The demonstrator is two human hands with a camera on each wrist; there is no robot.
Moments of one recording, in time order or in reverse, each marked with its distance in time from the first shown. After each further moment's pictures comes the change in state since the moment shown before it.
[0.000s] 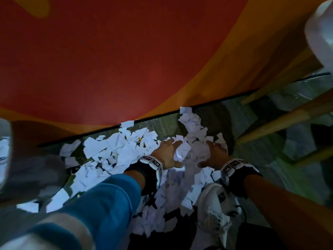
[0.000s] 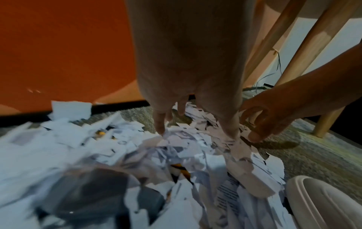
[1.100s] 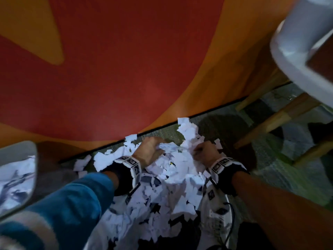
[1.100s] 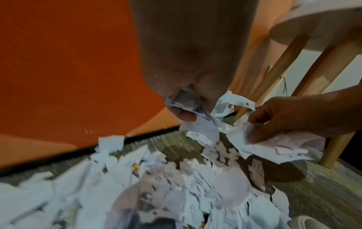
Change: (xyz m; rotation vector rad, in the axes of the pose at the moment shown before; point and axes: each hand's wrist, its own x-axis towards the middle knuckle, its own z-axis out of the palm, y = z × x) left_hand -0.055 0.001 -0.071 -0.112 0.417 0.060; right_hand -0.037 -0.039 -0.035 0.454 0.197 -0.199
